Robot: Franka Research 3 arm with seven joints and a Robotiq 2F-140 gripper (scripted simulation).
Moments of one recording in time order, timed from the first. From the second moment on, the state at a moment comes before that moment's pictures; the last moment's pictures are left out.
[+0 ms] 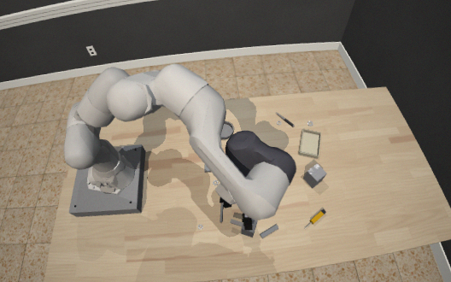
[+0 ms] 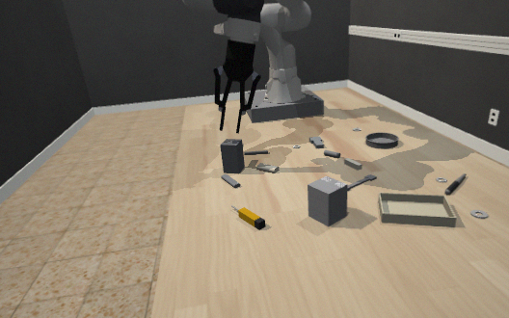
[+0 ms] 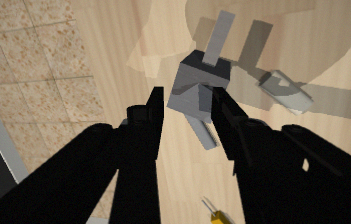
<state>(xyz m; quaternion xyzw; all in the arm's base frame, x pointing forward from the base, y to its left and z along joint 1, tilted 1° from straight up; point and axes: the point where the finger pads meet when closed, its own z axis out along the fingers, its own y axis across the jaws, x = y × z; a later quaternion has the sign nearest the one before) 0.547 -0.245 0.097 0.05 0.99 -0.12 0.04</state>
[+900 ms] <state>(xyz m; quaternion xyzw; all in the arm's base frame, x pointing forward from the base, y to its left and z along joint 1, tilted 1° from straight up) 0.538 -0.244 0.092 0.05 0.99 -0.12 0.03</state>
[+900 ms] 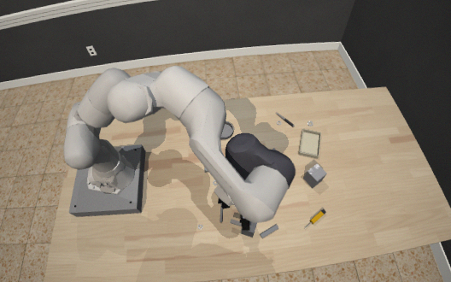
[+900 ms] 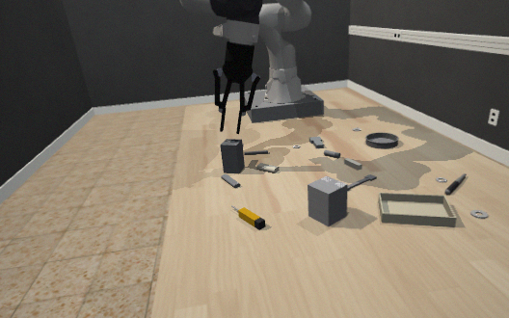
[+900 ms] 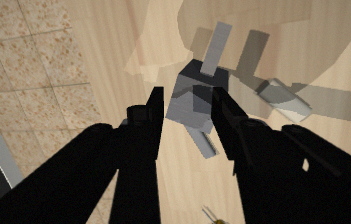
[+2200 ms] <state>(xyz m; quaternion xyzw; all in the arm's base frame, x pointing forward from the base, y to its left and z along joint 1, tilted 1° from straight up) 0.496 -0.222 0.071 0.09 0.99 -0.06 -0.03</state>
